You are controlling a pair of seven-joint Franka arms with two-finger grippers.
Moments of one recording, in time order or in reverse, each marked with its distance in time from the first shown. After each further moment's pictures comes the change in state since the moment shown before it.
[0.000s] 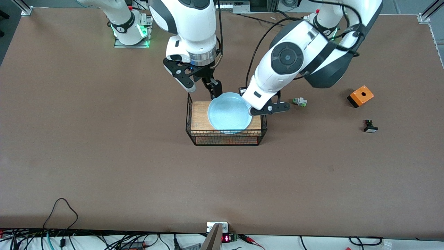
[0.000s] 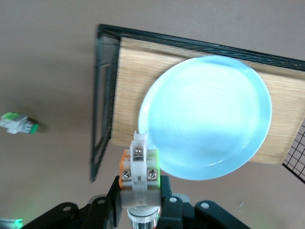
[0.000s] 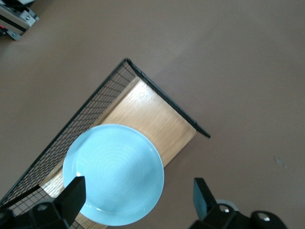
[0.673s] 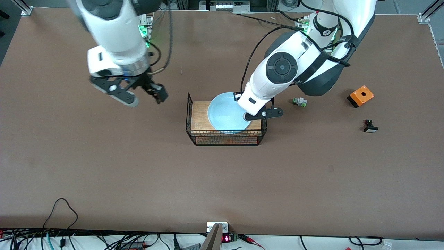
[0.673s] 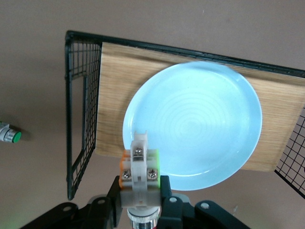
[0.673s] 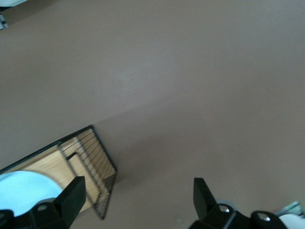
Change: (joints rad) left arm -0.021 0.036 0.000 0.017 0.035 0.048 0.001; right arm -0.275 -0.110 -0.016 0.011 0.008 -0.232 -0.658
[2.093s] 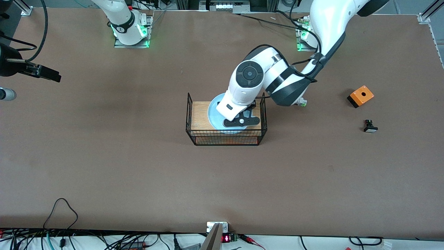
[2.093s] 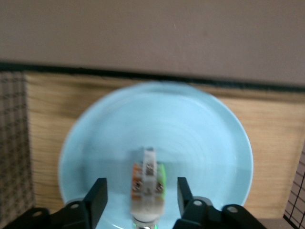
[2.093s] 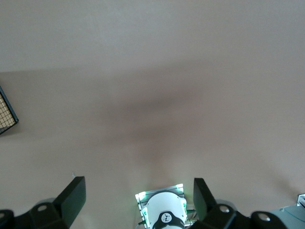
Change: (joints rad) left arm -0.087 0.125 0.020 0.042 0.165 0.137 -0.035; right arm -0.450 -0.103 0.012 -0.007 0.060 -0.308 -0.698
